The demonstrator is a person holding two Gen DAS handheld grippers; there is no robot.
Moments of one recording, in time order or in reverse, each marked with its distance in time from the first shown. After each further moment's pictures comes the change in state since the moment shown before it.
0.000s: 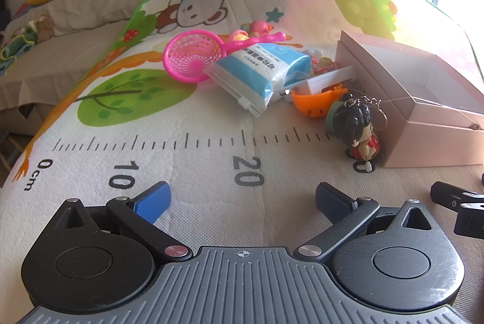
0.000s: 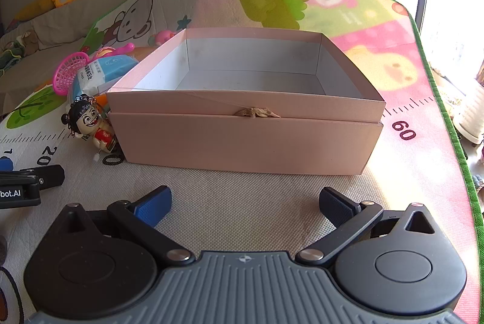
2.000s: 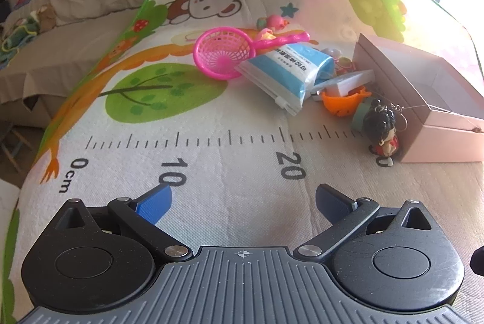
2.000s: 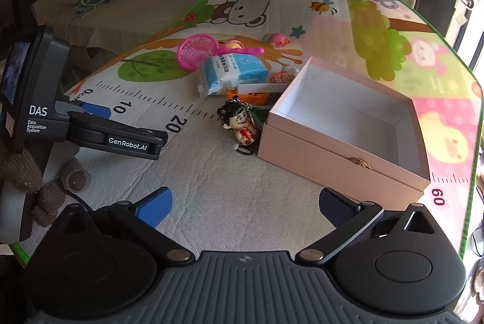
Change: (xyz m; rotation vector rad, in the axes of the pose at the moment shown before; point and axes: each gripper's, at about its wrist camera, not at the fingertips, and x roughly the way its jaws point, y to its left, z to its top) left arm -0.018 0.042 0.012 -0.002 0.053 -0.007; right arm -0.101 0.068 0.032 -0.393 0.076 0.269
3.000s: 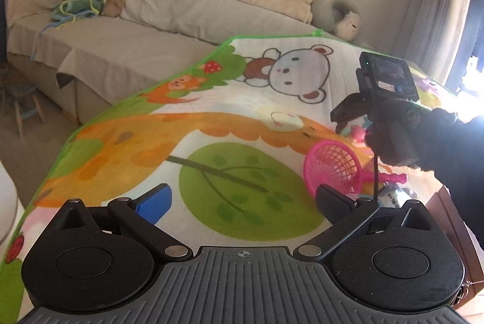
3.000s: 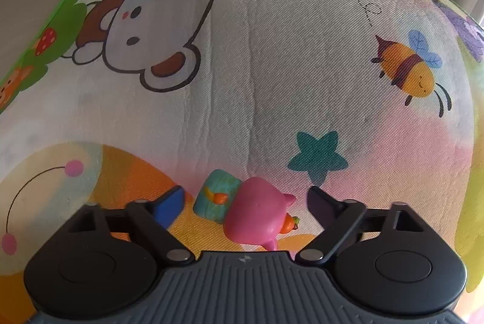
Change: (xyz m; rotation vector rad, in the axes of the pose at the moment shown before) left arm 0.030 0.115 0.044 -0.389 -0.253 0.046; right arm 0.416 -0.077 0.313 0.132 0.189 -0.258
